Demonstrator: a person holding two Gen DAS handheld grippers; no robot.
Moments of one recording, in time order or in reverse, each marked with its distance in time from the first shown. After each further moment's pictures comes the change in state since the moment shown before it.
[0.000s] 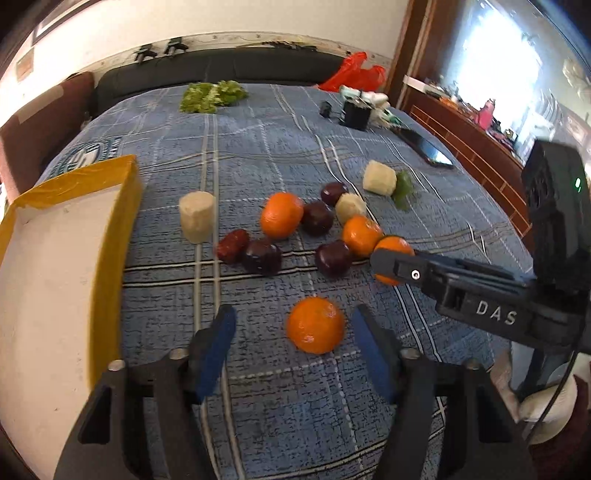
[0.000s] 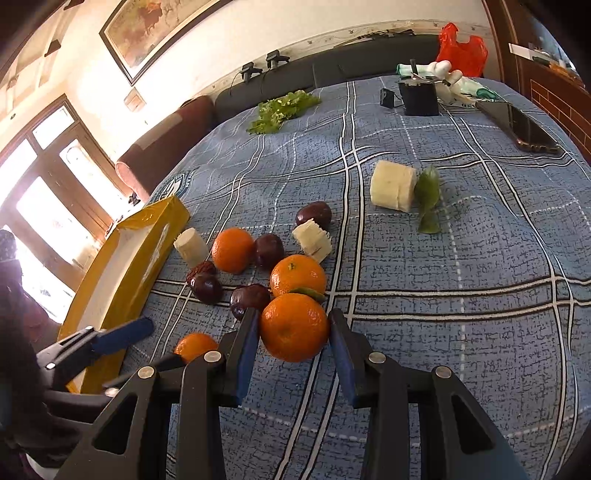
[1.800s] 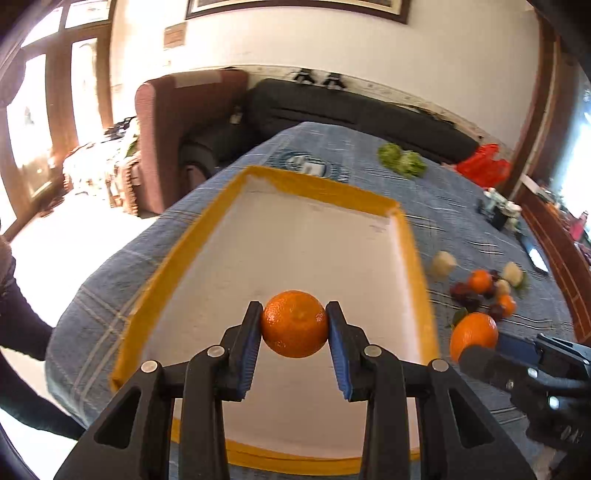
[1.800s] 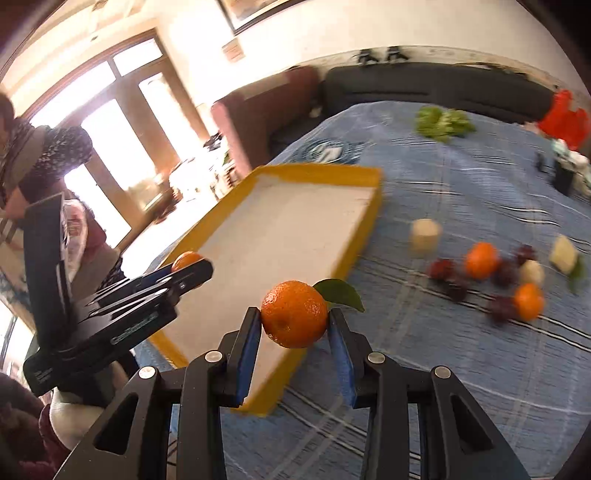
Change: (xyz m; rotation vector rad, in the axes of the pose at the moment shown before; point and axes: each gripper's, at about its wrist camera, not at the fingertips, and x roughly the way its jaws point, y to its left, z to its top) left arm -0.132 0.169 -0.060 -0.387 -0.194 0.376; right arm 0.009 0.214 -0.034 -0.344 0.110 0.192
